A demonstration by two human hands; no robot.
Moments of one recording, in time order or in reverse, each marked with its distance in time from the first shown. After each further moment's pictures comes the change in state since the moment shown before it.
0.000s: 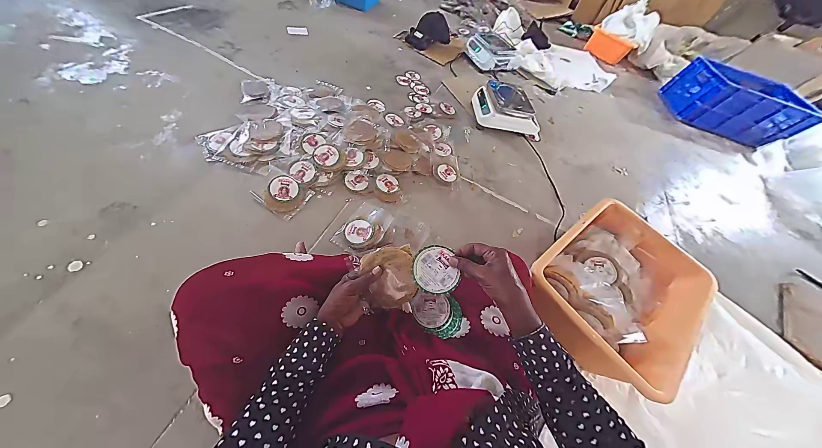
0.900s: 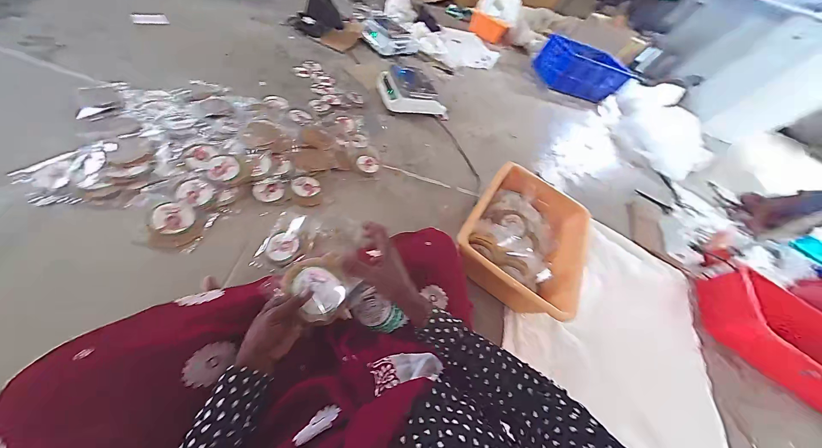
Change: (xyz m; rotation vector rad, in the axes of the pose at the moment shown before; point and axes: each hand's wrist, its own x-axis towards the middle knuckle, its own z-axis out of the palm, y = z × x) left_hand -0.007 0.000 0.010 0.132 0.043 -0.041; right_hand -0.008 -0.007 0.056 -0.022 0.100 -0.001
